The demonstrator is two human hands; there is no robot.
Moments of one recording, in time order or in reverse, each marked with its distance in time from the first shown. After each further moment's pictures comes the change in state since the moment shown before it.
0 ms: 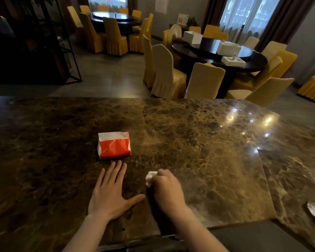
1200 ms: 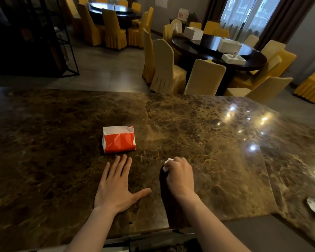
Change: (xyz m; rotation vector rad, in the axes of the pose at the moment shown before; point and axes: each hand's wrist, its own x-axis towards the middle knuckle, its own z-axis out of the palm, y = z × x) left_hand 0.002 -0.003 0.006 -0.043 0.038 0.012; right_hand 0.023 0.012 -0.003 -0.099 0.108 0.178
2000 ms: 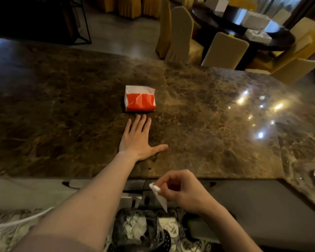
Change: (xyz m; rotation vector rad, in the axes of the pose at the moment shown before) left_hand -0.004 0.004 -0.018 -0.014 -0.096 0.024; right_hand -0.142 -0.046 -0.043 0.759 -0.679 0.065
